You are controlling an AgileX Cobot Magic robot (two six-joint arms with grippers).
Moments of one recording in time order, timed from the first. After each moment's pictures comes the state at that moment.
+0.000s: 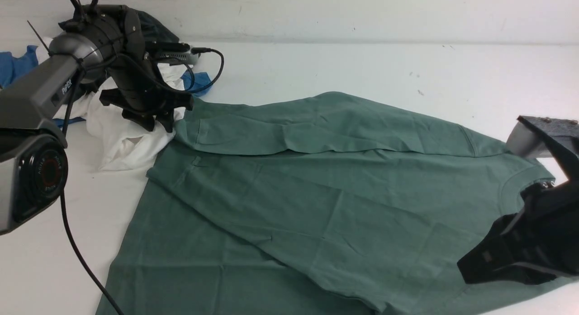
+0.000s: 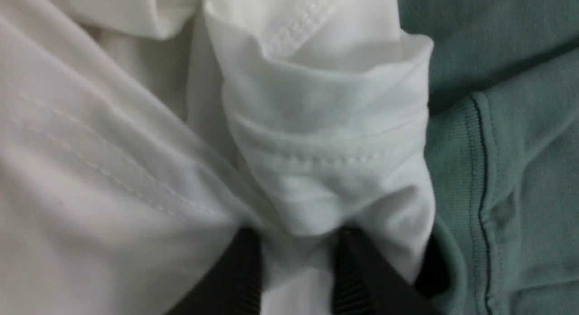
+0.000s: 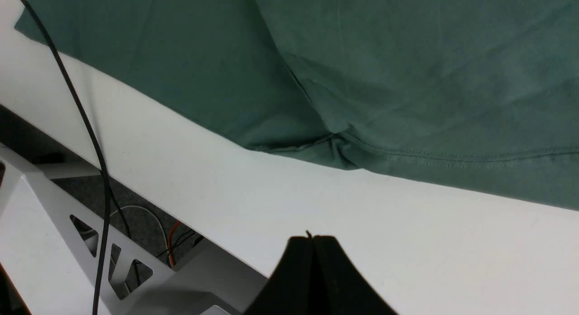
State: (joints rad) right arm 0.31 1.16 -0.94 0.49 1.20 -0.21; left arm -0.05 2.46 -2.27 -0.04 1.14 0.00
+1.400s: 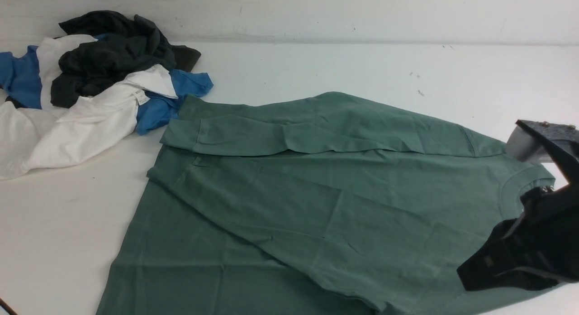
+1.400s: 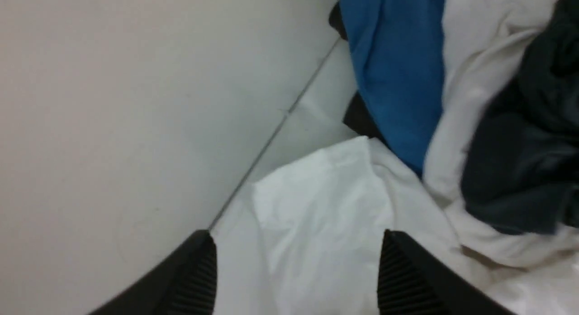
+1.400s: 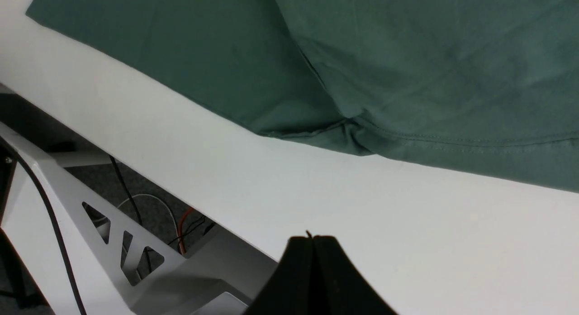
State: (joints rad) right arm 0.31 1.16 -0.94 0.51 1.23 -0.21; left arm 0.30 2.15 -2.27 0.19 1.14 -0.22
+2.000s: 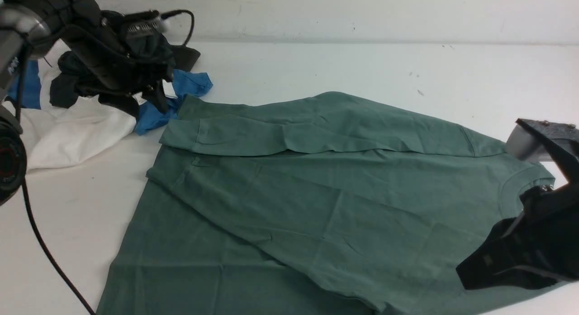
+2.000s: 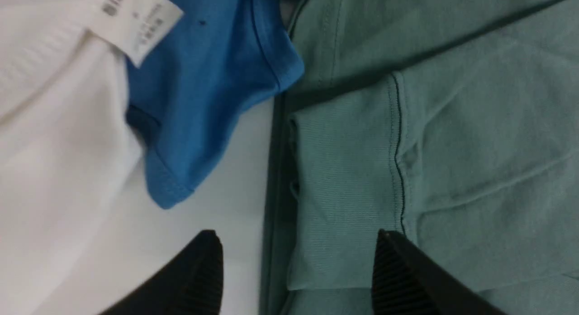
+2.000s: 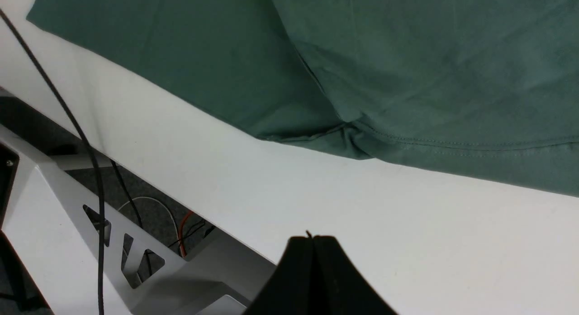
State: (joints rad) right arm 0.31 1.16 -0.94 0.51 1.22 -0.21; left arm 0.03 2.39 -2.27 -0.25 1.24 0.06
